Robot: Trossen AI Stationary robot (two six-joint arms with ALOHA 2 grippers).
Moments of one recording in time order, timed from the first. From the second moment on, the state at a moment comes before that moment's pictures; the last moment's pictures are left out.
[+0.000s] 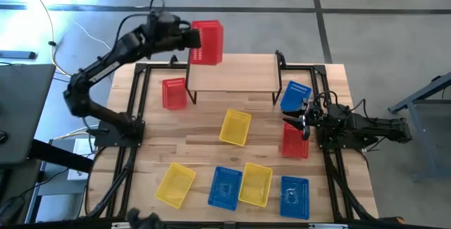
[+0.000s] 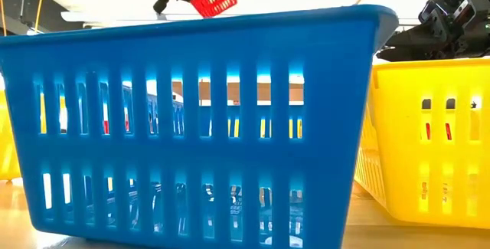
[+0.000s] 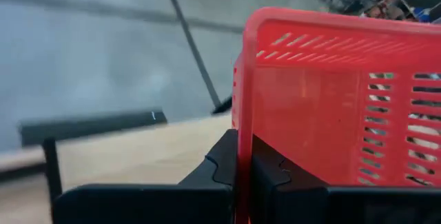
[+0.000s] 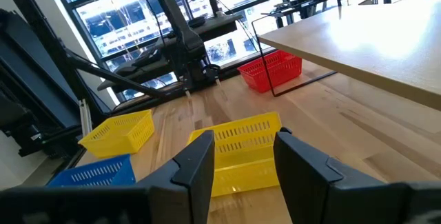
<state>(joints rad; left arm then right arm) 0.77 1.41 1.58 -0.68 -0.05 -0.72 -0.08 0.02 0.04 -0.07 0.05 0.31</state>
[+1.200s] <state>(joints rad) 0.85 1.79 1.87 -1.29 -0.14 -0.80 -0.08 0.02 0.04 -0.07 0.05 0.31</state>
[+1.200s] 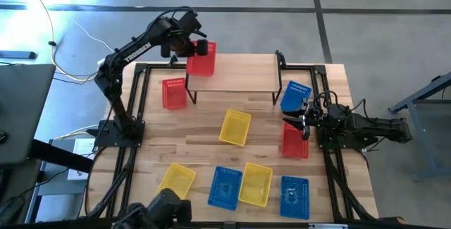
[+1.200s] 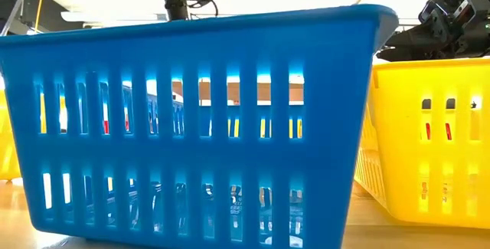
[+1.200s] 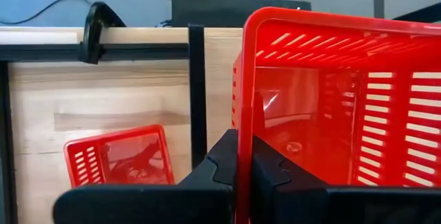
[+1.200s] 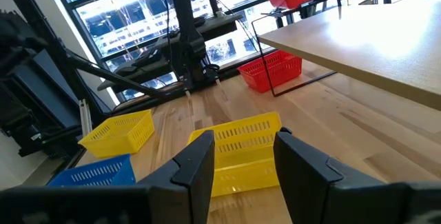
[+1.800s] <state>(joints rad) 0.82 1.86 1.87 -1.29 -0.14 -0.84 -0.08 0.02 0.04 -0.07 0.05 0.31</state>
